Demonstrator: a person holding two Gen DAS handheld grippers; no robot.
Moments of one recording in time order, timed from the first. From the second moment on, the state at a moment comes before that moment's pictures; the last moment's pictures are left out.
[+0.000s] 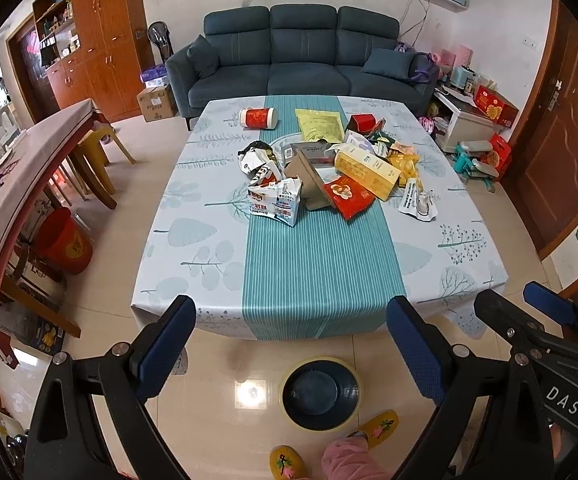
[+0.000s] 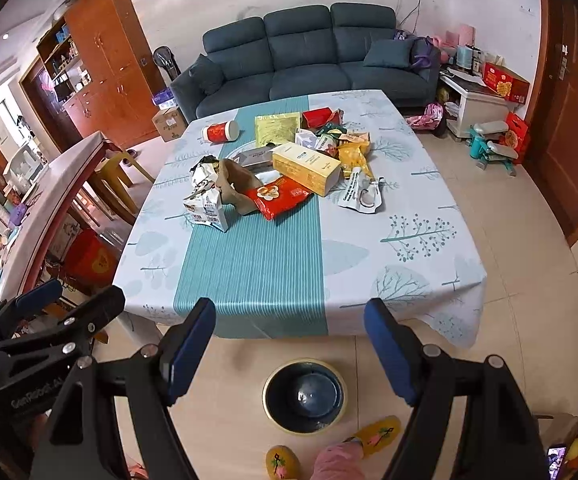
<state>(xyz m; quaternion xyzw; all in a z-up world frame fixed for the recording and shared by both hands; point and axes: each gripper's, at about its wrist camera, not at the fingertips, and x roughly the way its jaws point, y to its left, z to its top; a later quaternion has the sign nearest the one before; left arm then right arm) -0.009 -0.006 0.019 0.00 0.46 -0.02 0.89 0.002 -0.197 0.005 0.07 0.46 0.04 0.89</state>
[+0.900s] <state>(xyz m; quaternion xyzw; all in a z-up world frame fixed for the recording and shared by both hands) -0.010 -0.003 0.018 0.00 0.46 -0.02 0.89 0.006 -0.189 0.011 0.07 0.45 0.03 0.89</state>
